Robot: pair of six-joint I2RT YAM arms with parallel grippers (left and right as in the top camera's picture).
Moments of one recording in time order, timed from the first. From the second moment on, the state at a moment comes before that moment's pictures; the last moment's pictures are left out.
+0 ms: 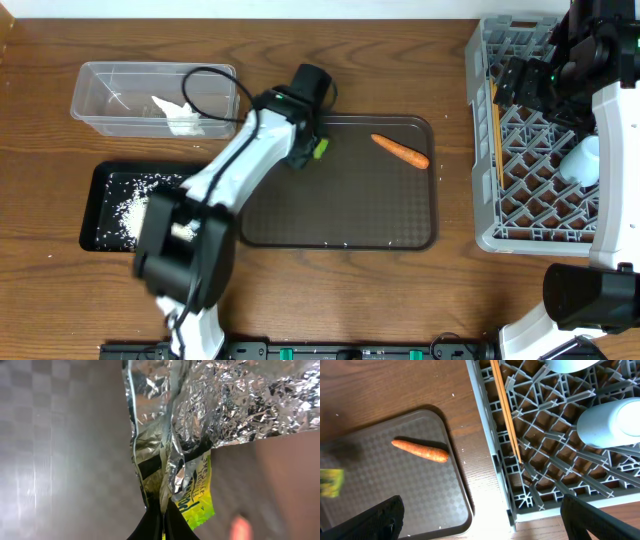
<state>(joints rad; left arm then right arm) -0.42 1.90 1.50 -0.82 -0.06 -1.39 -0.05 1.80 2.07 -1.50 -0.03 0.30</state>
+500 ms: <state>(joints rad) -0.29 1.68 1.50 -0.80 -0.35 -1.37 -0.05 1.80 2.07 -1.50 -0.03 0.30</state>
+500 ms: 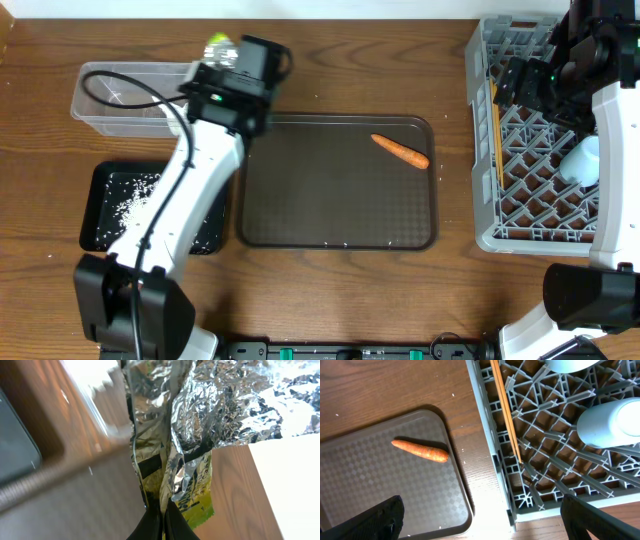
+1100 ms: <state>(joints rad) 0.00 1.78 1.50 -0.63 -0.23 -1.01 -0.05 1.80 2.07 -1.50 -0.03 0.30</state>
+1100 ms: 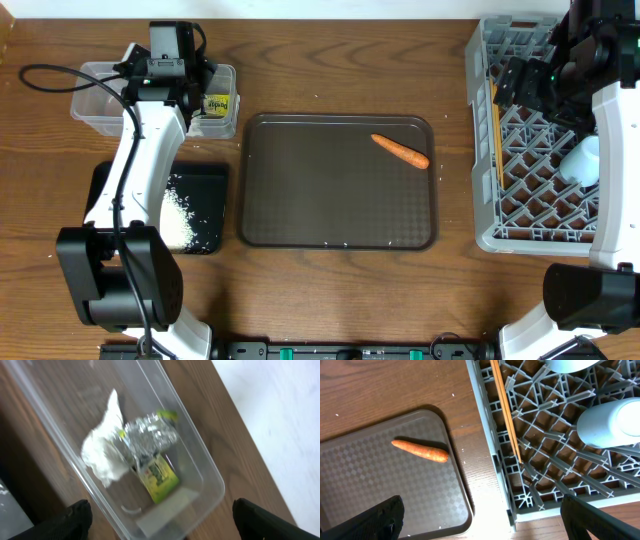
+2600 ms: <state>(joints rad) -0.63 1.89 1.50 -0.48 0.08 -1.34 -0.05 1.80 2.07 -1.50 -0.03 0.30</state>
